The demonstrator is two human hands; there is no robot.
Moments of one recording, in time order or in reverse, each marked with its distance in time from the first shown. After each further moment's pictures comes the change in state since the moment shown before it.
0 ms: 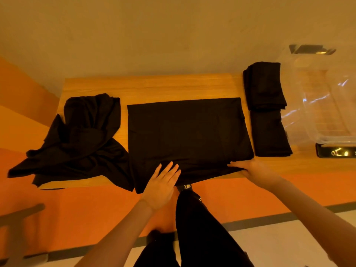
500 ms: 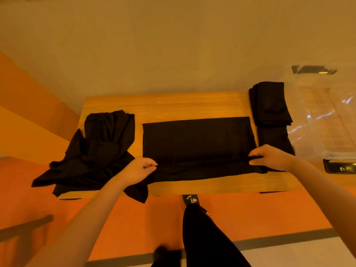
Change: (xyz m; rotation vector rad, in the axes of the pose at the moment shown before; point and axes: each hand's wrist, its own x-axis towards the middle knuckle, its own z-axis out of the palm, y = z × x) left_hand 0.020 -0.107 -0.097 -0.797 -0.363 -0.521; right_hand 0.034 0.002 -0.087 0.323 -0.153 0.151
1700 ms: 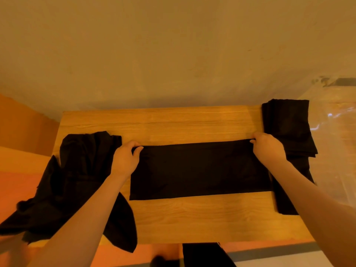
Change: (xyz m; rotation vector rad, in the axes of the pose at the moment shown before) left_hand 0.137 -0.008 -0.050 0.045 0.619 -0.045; right_hand 0.141 0.005 -0.048 -0.266 0.591 0.257
